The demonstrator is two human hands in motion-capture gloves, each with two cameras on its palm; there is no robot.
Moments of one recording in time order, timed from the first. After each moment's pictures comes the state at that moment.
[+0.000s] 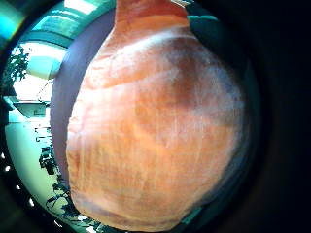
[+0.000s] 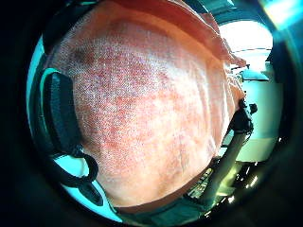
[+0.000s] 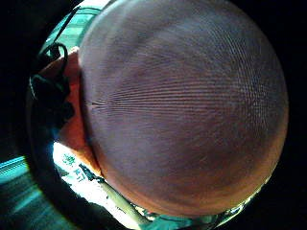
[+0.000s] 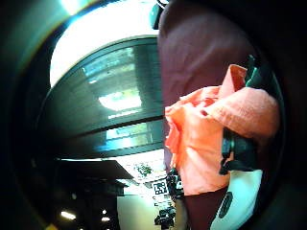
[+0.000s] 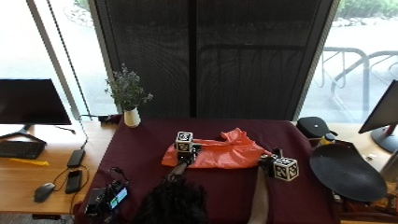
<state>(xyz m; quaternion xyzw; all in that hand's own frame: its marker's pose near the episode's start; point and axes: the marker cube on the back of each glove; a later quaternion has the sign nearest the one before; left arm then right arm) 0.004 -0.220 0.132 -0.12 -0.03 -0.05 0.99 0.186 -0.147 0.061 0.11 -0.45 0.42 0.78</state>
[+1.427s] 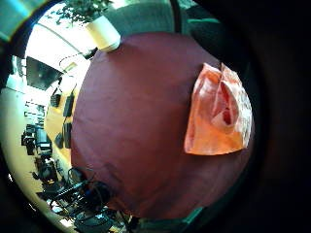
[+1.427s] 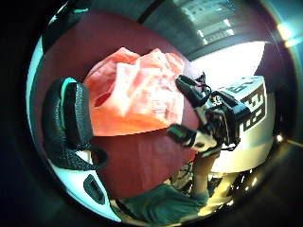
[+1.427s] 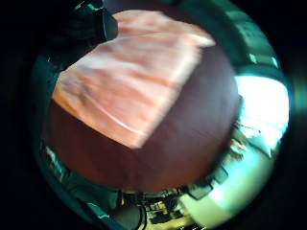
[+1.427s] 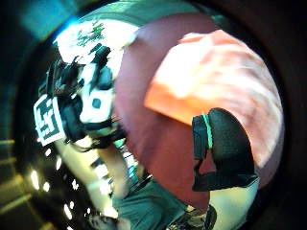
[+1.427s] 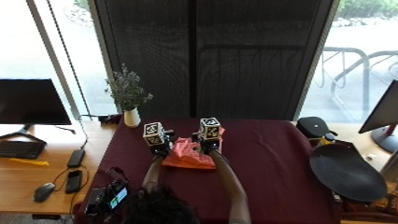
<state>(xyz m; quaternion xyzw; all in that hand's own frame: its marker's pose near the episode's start) -0.112 -0.153 -0.003 -0.06 0.08 -0.13 0.99 -0.161 -0.205 0.049 -0.20 -0.10 -0.24 0.94</state>
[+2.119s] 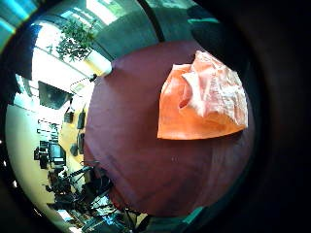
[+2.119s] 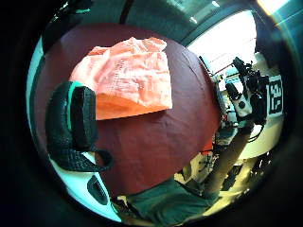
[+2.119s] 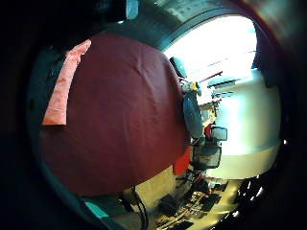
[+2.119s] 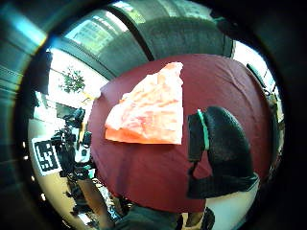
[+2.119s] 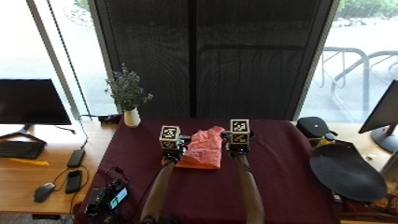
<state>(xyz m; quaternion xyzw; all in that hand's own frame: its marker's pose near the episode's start) -0.034 -0.163 -0.008 0.04 0.01 -0.01 1.00 0.012 -0.185 -0.033 0.02 0.14 0.04 0.99</state>
